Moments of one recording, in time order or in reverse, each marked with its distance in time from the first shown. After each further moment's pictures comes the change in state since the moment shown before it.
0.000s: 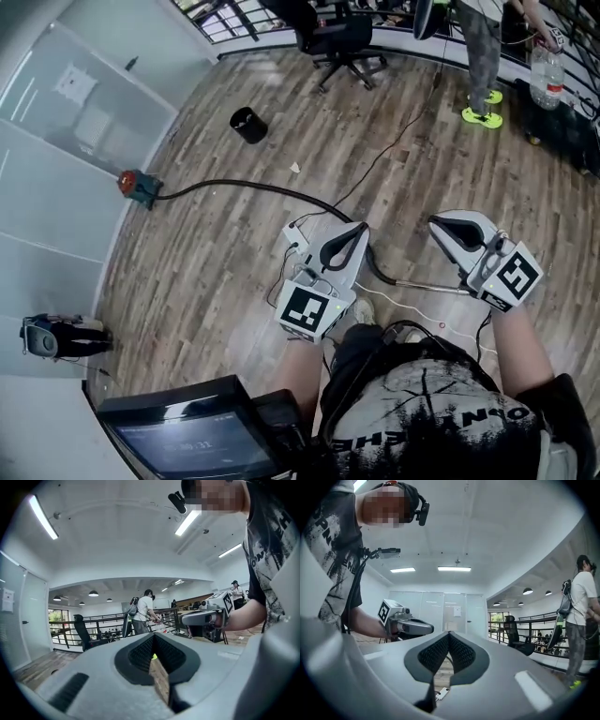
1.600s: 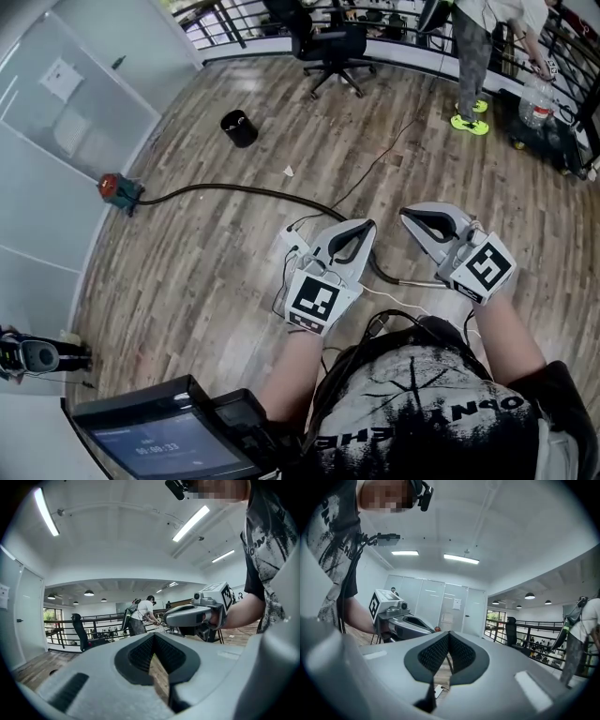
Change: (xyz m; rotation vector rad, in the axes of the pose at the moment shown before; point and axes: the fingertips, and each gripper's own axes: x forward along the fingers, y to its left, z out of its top) left arm -0.103 0.063 -0.037 0.004 -0.021 -0.086; right arm 0.147 0.107 -0.008 -0.138 0.121 -0.060
